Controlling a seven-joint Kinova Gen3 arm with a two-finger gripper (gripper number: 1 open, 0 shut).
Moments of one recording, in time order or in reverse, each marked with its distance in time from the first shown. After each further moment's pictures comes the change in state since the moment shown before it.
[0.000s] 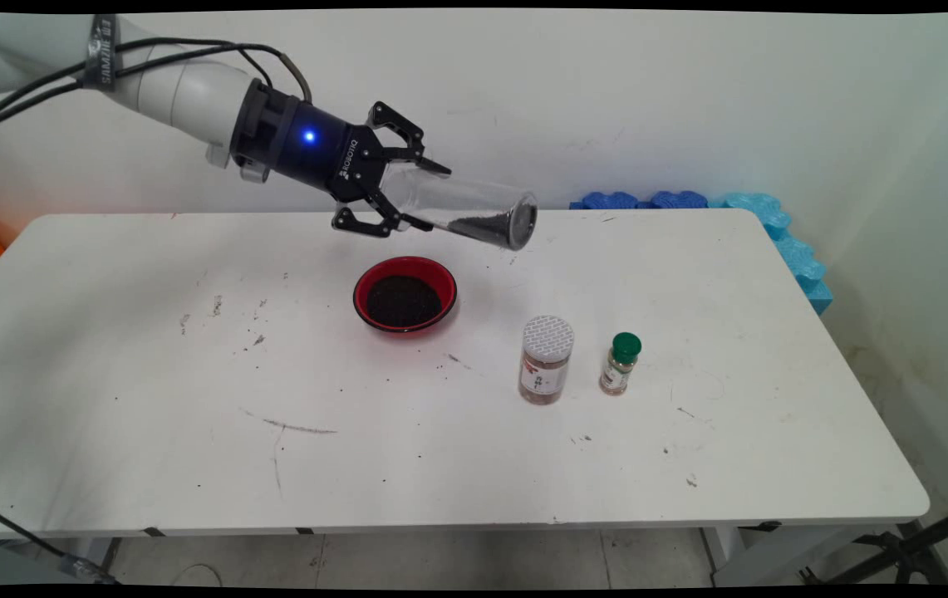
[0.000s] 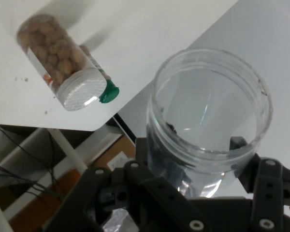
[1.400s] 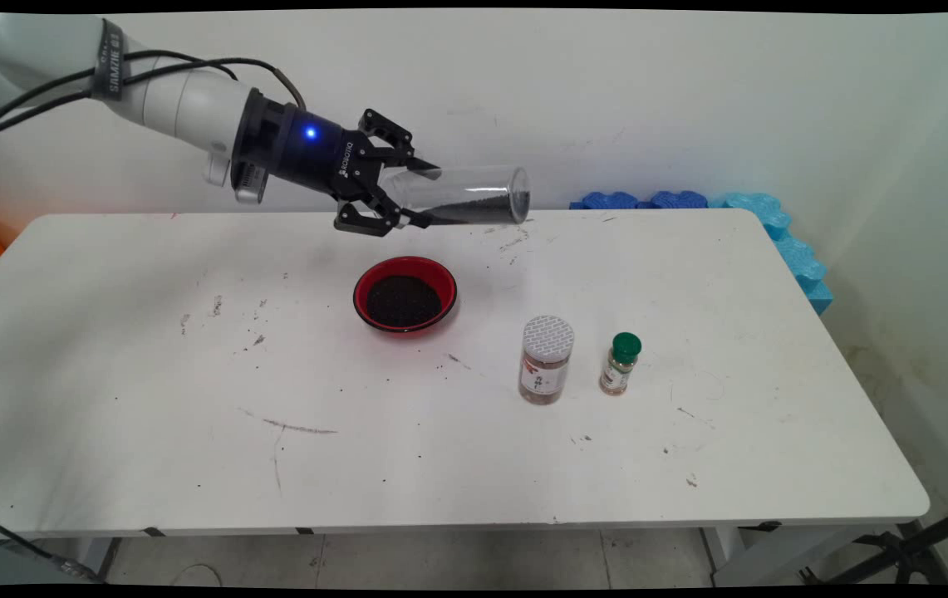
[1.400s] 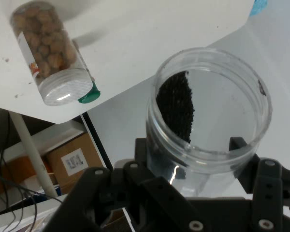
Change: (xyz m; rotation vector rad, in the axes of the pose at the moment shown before) arm 0.022 -0.005 0.000 -0.047 0.005 -0.263
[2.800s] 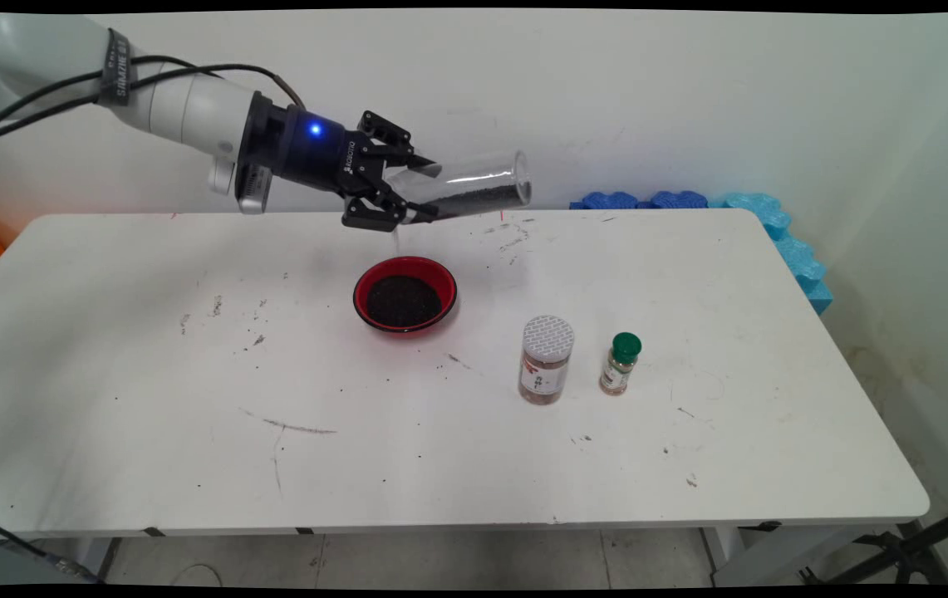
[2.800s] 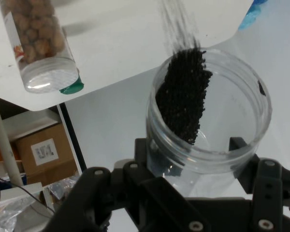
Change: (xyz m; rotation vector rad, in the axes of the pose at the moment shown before) arm 0.006 -0.001 0.004 -0.040 -0.010 -0.141
